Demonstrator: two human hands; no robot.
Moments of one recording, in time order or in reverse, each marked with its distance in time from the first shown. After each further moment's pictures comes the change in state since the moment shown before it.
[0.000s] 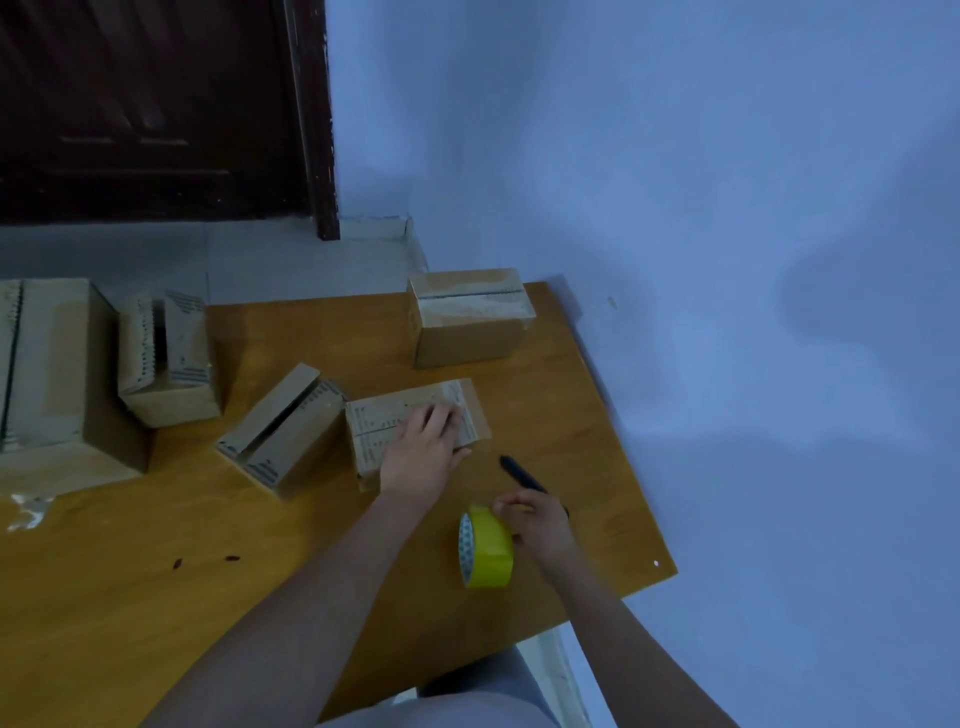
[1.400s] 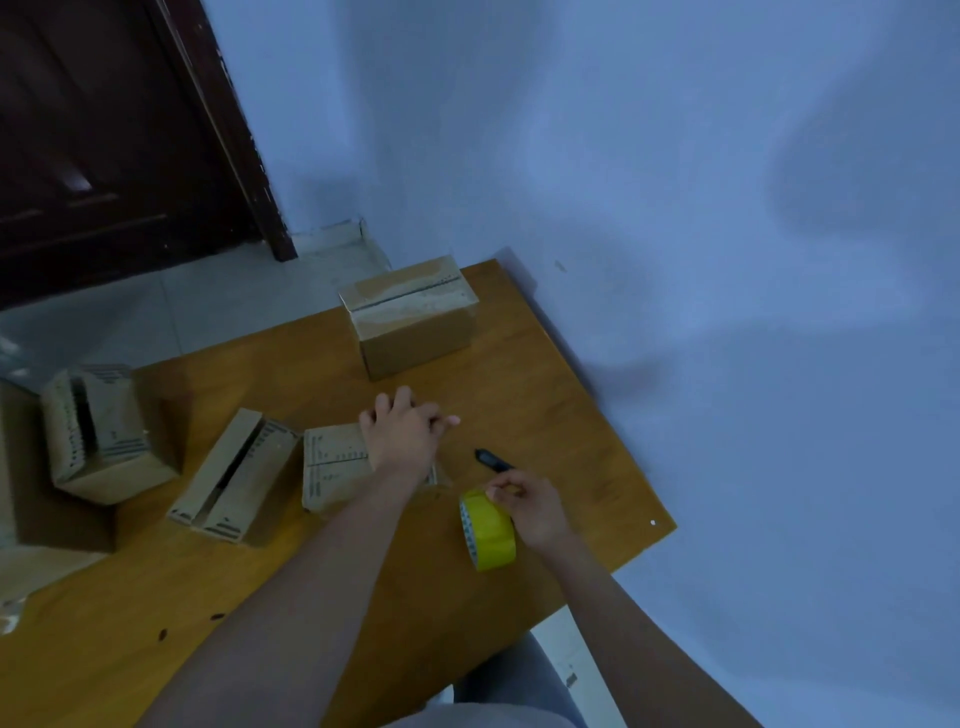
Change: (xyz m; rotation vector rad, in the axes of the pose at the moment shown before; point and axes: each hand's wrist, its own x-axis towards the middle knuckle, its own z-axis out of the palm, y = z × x) left_hand 0.054 0.031 -0.005 -0.001 -0.262 -0.210; right_hand 0.027 0.026 -0.017 0.007 0.073 -0.167
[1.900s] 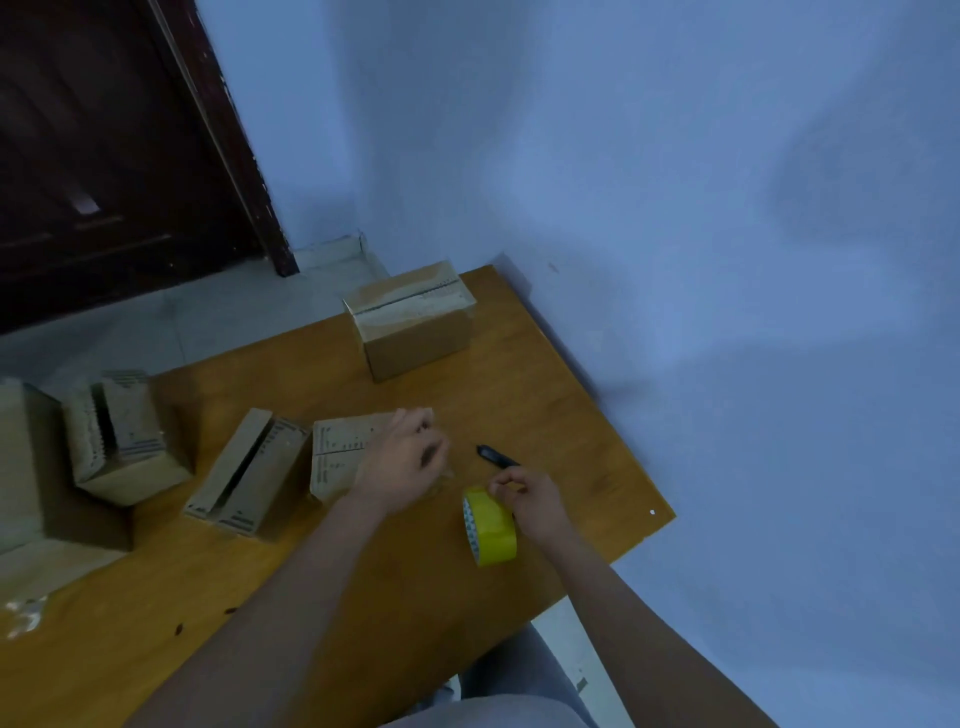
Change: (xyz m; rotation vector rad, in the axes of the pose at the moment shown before) left_hand -0.034 -0.036 0.000 -0.288 0.132 0.493; right_hand -0.010 0.002 0.003 0.031 0.012 -0.001
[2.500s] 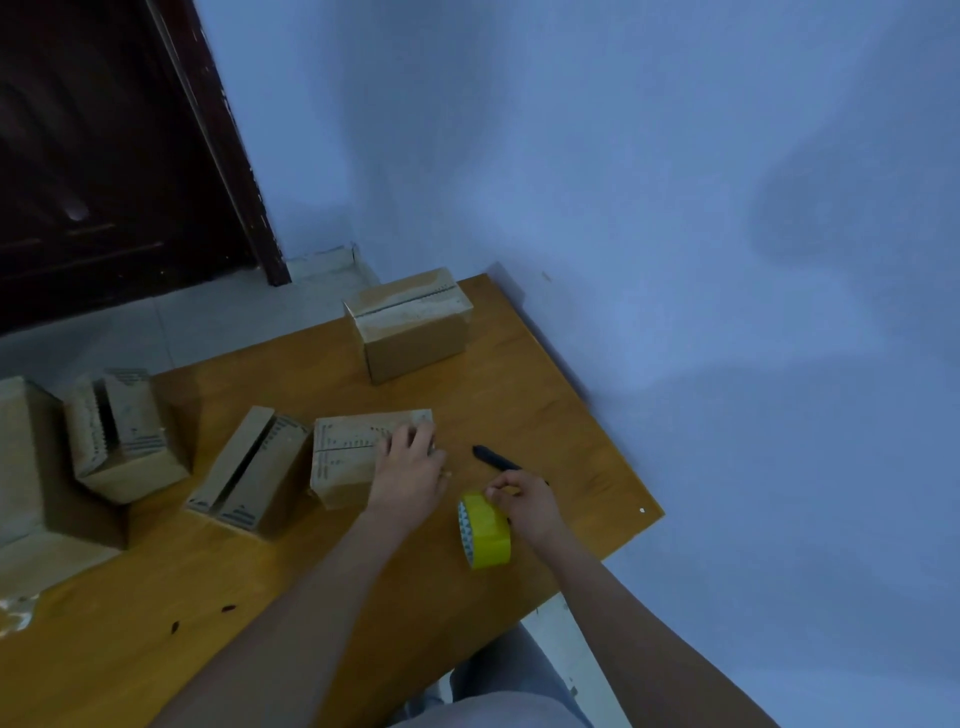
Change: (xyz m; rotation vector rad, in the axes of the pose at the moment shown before) left_hand -0.018 0.022 0.010 0.496 -0.064 -0.087; right_hand -0.012 -0.003 0.004 -0.066 0.008 0.009
